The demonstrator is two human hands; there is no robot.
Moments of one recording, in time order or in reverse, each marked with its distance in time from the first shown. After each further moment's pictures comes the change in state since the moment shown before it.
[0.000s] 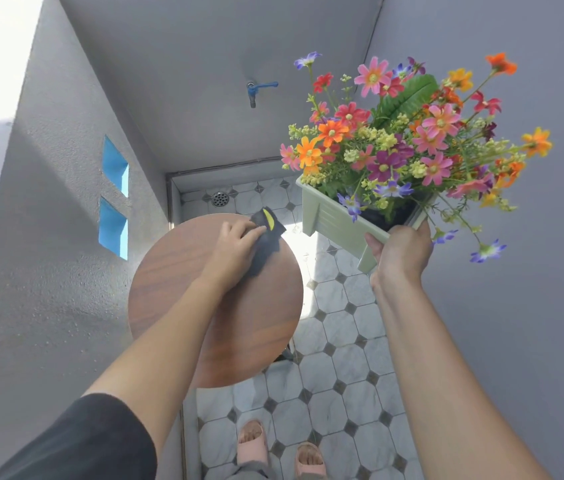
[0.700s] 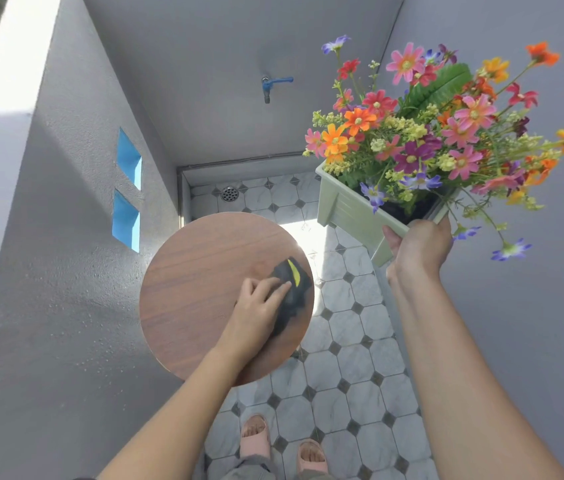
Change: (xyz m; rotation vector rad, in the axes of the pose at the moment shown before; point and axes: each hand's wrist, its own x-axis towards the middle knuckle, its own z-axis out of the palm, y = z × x) left_hand -0.094 0.067 -0.009 -0.016 -0.037 -0.053; right_hand 0.003 -0.004 0.008 0.051 0.000 0.001
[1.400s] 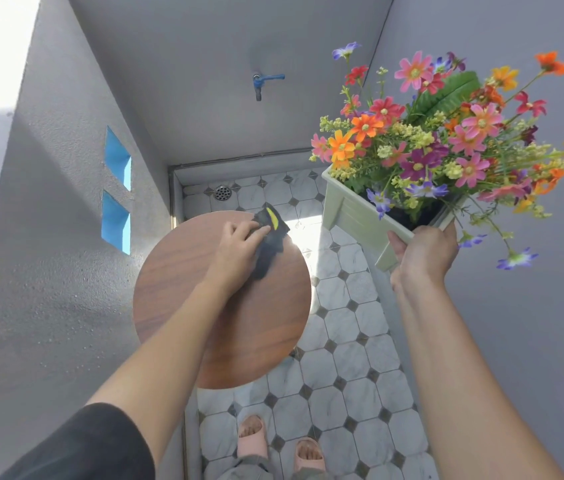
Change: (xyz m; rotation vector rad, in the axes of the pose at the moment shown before) left_hand 0.095 -0.058 -0.004 0.044 0.102 0.013; right_hand 0.011 -0.004 -0.006 0.019 0.051 -0.042
